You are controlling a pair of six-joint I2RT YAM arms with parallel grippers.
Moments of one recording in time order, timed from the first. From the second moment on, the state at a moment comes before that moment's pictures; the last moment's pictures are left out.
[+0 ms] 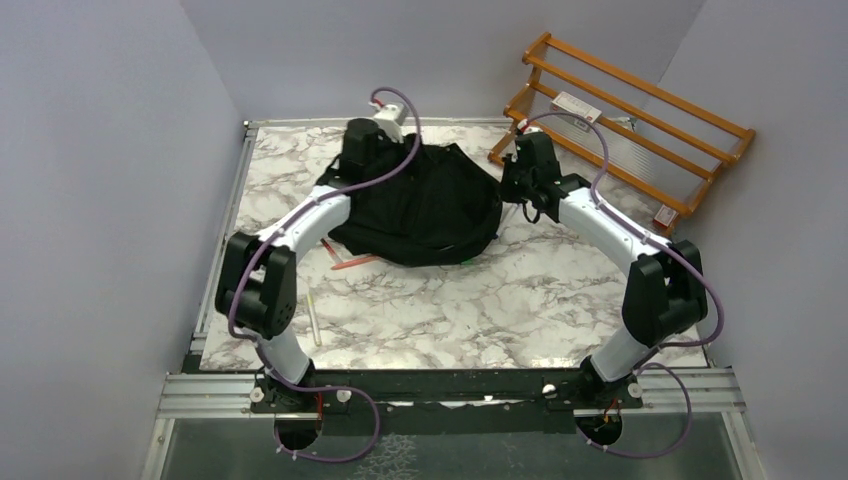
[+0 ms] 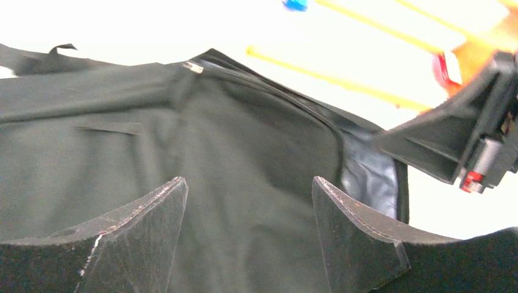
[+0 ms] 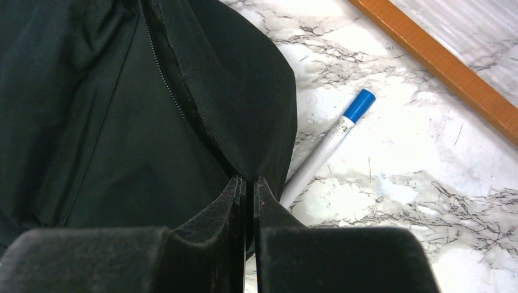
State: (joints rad) left arm -0.44 1.76 1.31 0.09 0.35 -0.28; right arm 0.39 1.65 1.26 -0.31 0.11 0.34
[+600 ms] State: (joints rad) left arm -0.26 1.71 1.22 0.10 0.36 -0.29; right arm 0.39 1.62 1.41 -0.32 -0.05 0.28
